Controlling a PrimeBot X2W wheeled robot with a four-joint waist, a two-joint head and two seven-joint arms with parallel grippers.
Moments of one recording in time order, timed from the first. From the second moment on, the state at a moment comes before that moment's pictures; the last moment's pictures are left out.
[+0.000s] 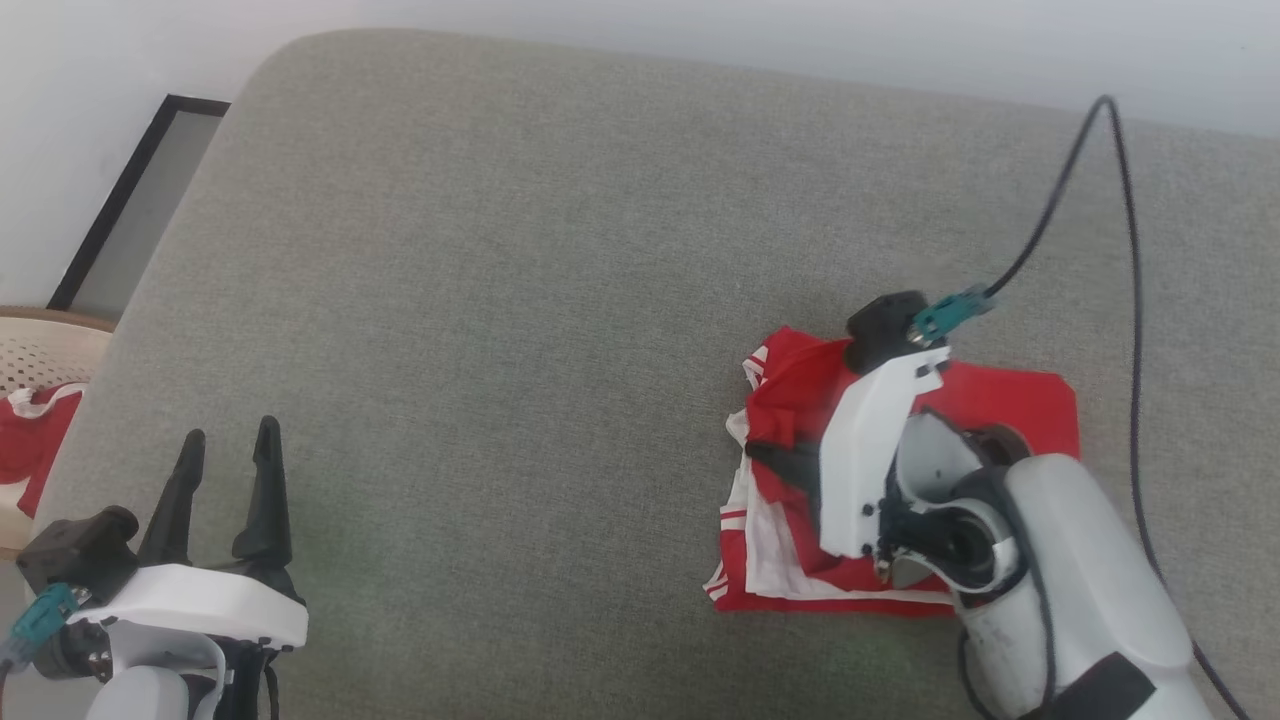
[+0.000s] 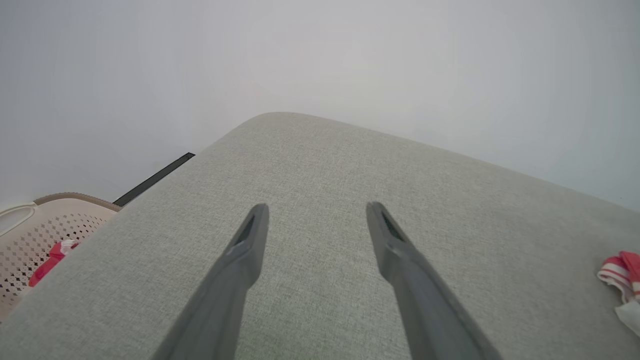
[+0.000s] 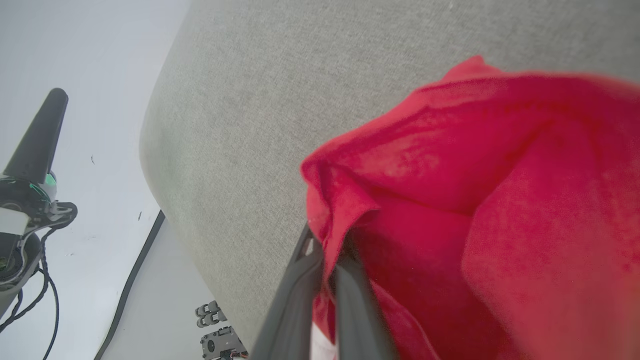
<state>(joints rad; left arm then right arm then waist) -0.15 0.24 0.09 0.32 -0.48 -0.13 -0.26 -0.45 -0.06 0.24 0.24 0.65 0.13 0.84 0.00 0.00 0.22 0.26</state>
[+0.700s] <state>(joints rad) -0.14 0.27 0.11 0.33 -0.49 -0.13 -0.26 -0.47 -0.10 0.26 0.11 0.68 0.13 0.76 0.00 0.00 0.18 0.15</state>
